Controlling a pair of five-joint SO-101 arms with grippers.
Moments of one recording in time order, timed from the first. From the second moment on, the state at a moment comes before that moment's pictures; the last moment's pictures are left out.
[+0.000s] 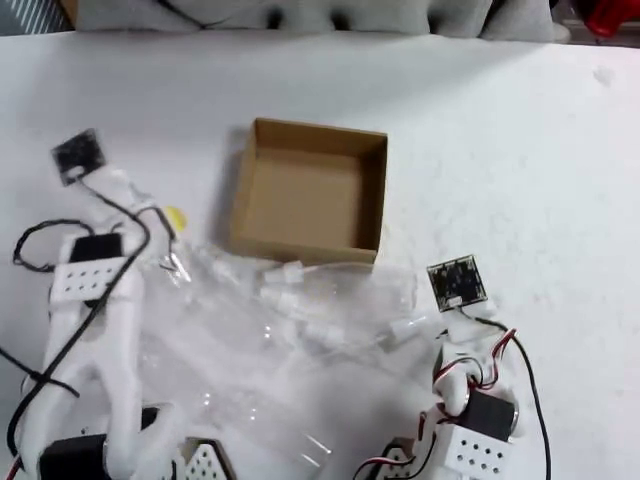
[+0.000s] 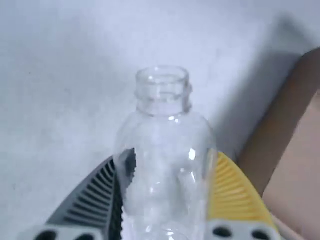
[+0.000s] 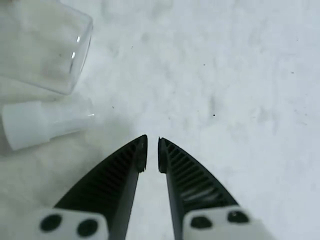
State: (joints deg) left arm -15.2 -26.5 47.8 45.6 25.2; right arm 15.0 -102.5 95.6 65.5 36.4
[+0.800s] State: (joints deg) left arm -21.6 20.1 8.3 64.6 -1.4; right arm 15.0 -102.5 95.6 65.5 36.4
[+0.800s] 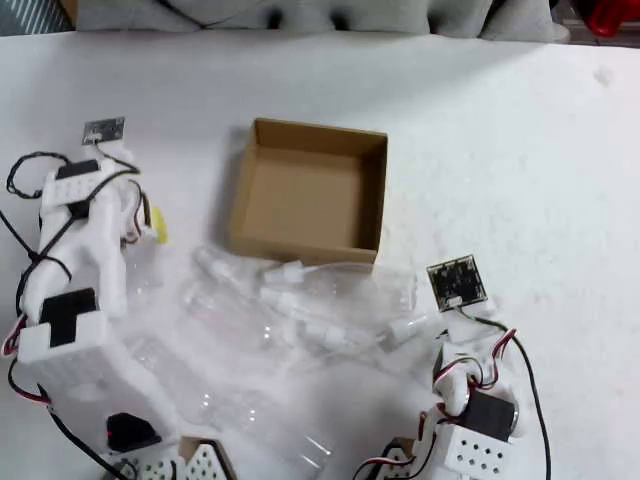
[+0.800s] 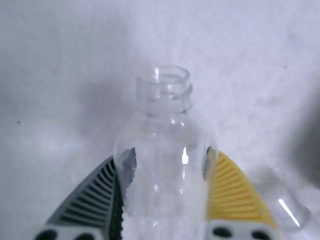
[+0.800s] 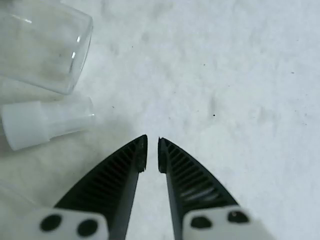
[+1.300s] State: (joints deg) left arm -19.1 20.2 7.6 69.6 0.0; right arm 15.0 -102.5 95.6 65.5 36.4
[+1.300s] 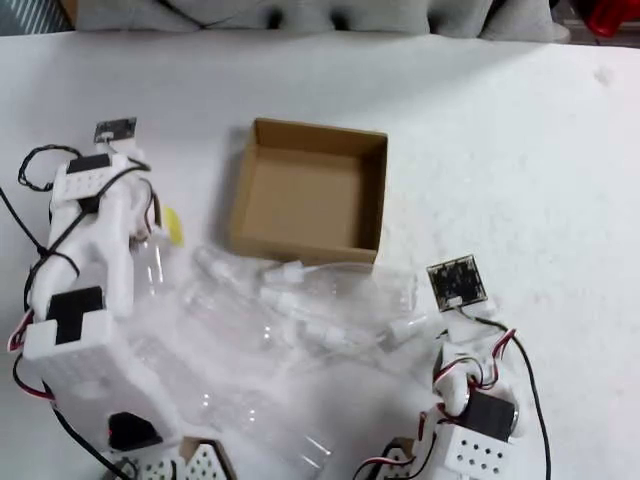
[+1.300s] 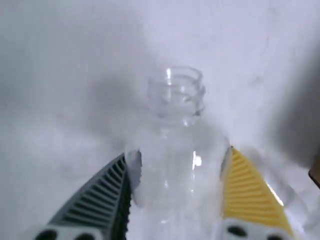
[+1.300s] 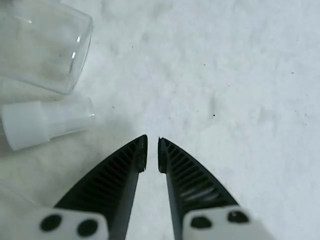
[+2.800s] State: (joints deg) left arm -18.9 23.8 3.2 69.9 5.1; right arm 15.0 -102.5 95.6 65.5 36.4
